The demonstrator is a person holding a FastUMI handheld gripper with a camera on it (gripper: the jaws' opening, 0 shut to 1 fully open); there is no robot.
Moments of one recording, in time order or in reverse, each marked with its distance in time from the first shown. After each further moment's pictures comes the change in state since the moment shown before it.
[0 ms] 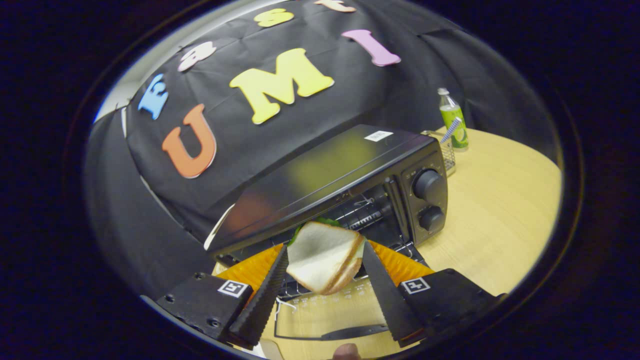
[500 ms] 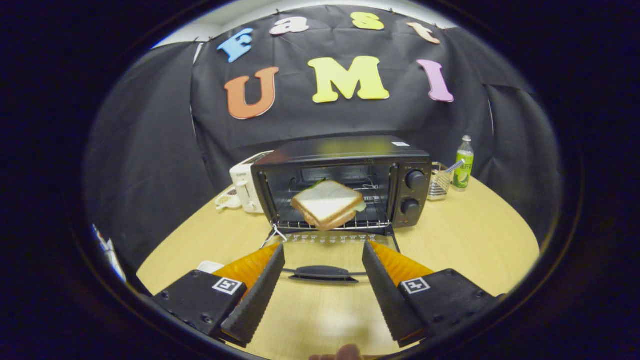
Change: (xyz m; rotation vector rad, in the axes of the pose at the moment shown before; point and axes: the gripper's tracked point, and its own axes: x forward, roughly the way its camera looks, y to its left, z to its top) arm -0.103 -0.006 -0.075 -0.388 0.012 -0.005
